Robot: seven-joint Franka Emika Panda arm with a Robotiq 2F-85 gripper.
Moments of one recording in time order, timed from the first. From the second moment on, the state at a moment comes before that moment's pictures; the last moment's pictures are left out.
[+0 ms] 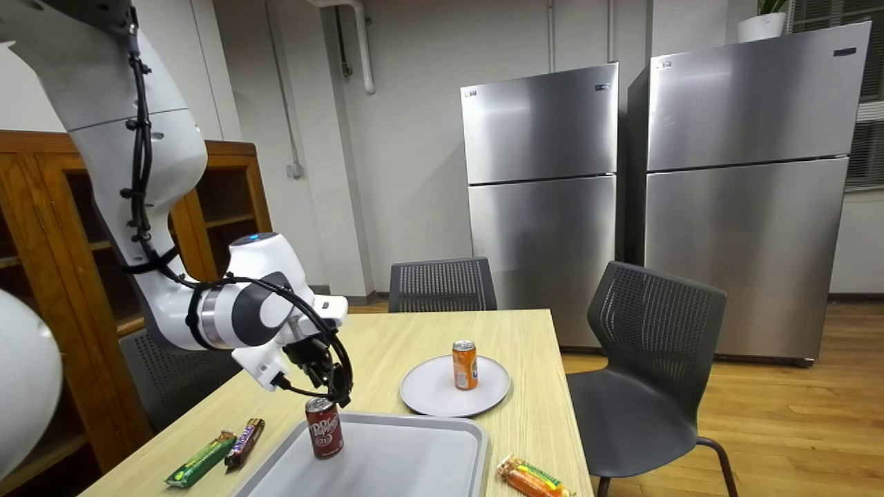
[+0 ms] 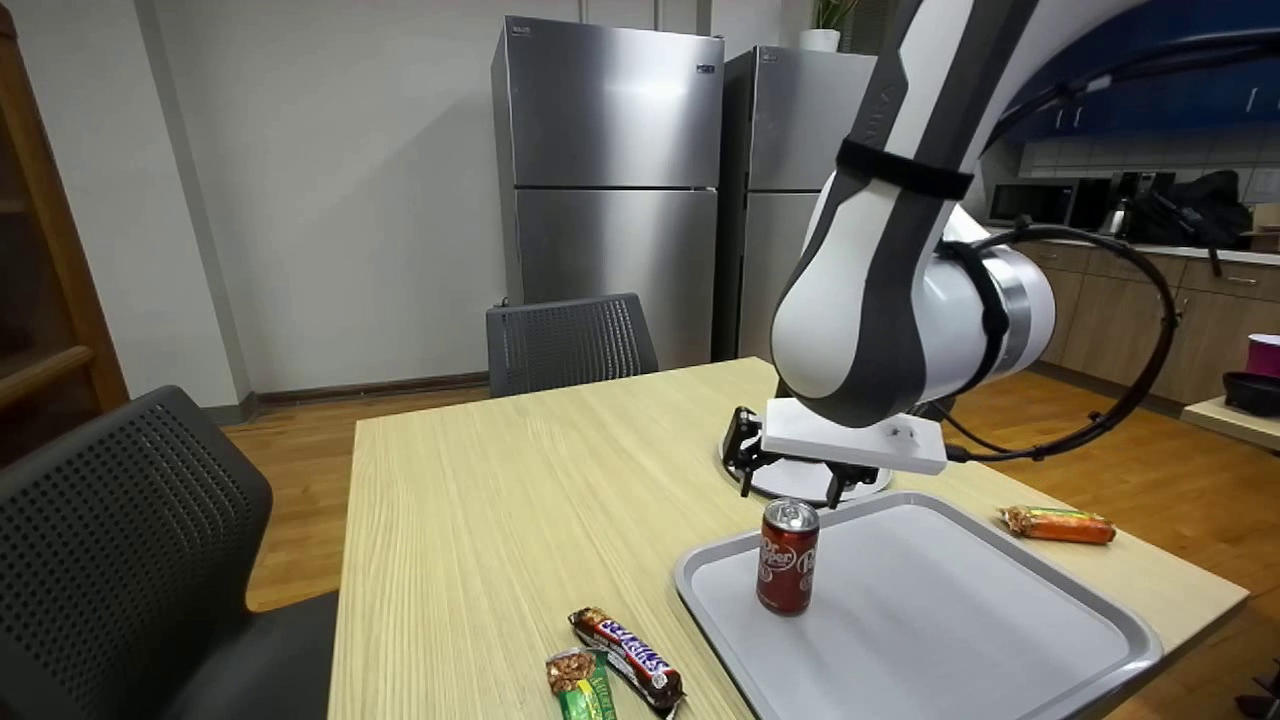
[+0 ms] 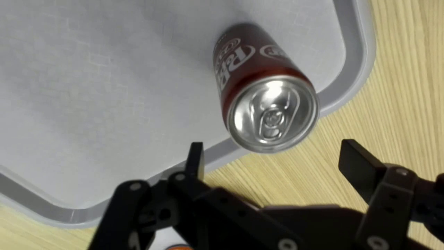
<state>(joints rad) 0.56 0.42 -0.29 -2.51 0.19 3.17 0.49</state>
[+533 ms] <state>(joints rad) 0.62 0.42 -0.43 -2.44 0.19 3.08 0.52</state>
